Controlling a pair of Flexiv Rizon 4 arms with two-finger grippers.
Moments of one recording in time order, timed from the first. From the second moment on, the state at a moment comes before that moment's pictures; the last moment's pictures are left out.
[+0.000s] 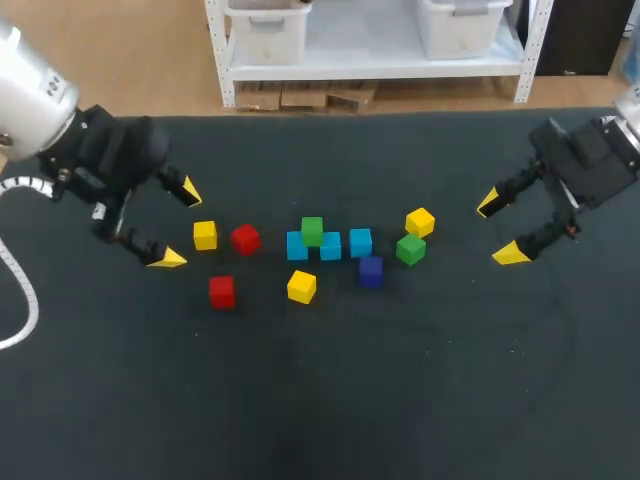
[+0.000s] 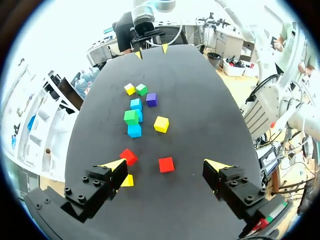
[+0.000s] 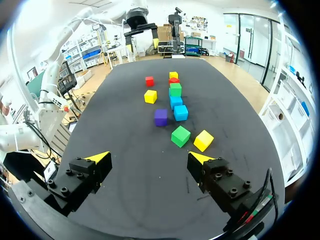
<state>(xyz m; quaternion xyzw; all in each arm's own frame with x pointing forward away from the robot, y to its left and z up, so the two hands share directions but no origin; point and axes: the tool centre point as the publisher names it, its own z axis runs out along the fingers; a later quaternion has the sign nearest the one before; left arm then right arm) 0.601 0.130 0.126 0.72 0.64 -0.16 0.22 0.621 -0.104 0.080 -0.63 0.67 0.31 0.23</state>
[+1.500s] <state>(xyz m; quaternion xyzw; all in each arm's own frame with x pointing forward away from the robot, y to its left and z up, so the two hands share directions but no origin) 0.595 0.132 0.128 0.72 0.64 -0.15 0.22 0.679 -0.027 0.027 -0.88 0.40 0.20 0.18</state>
